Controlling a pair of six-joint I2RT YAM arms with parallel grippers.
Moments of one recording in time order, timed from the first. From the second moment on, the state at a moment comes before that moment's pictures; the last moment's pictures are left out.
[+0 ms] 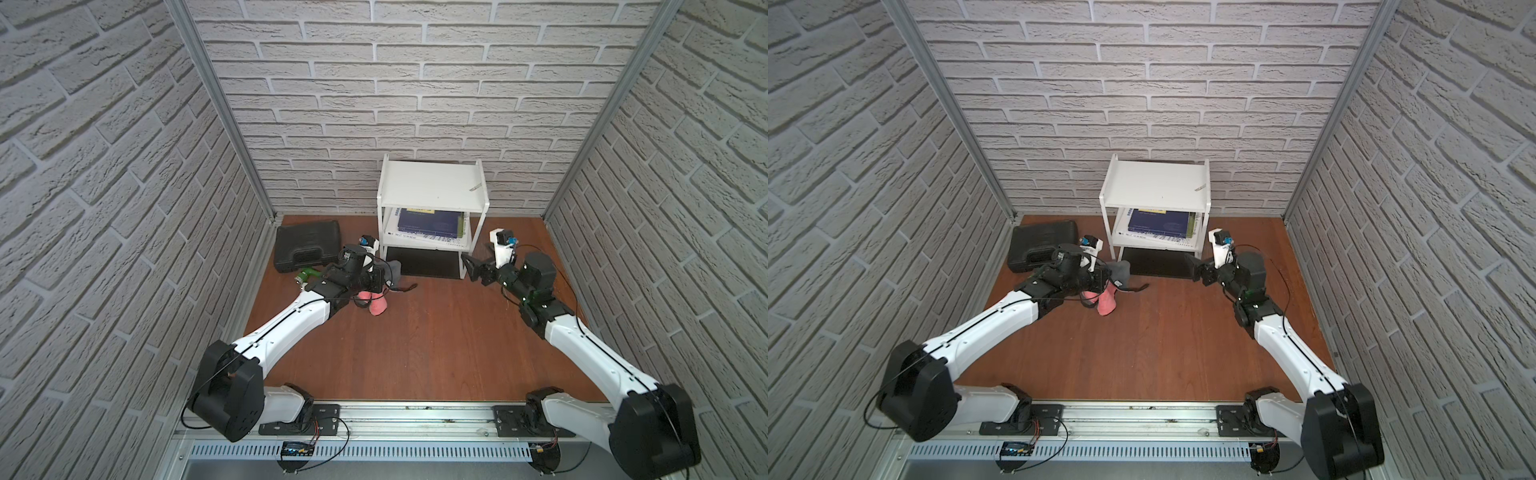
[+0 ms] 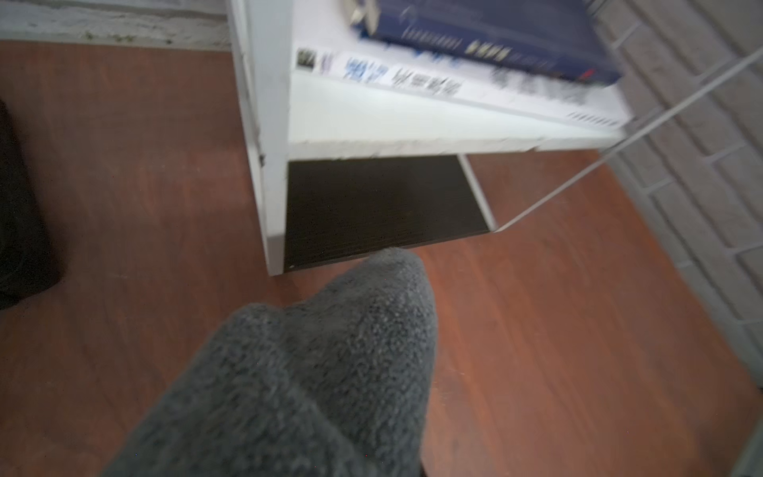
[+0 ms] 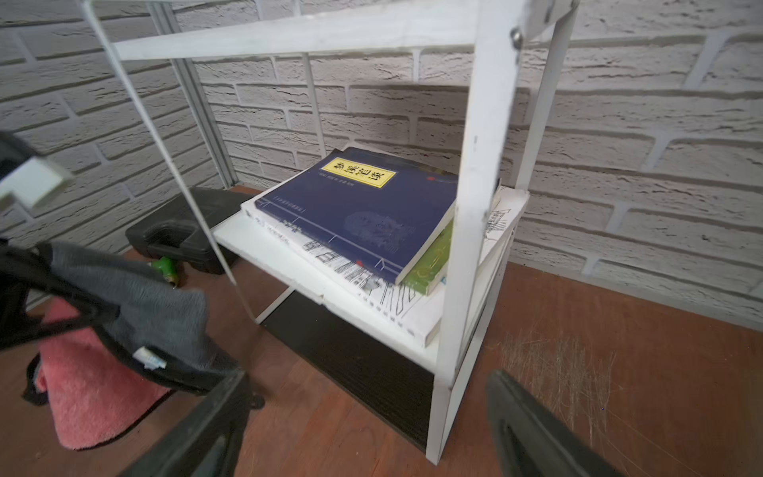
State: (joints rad) left arm -0.41 1.30 0.97 -0.28 0.21 -0.33; right arm 0.16 1.04 0.64 0.22 -0.31 0.02
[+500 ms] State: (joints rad) left arm -0.53 1.25 1.21 -0.47 0.55 -0.30; right arm 0.49 1.23 0.88 0.14 -0.68 -0.41
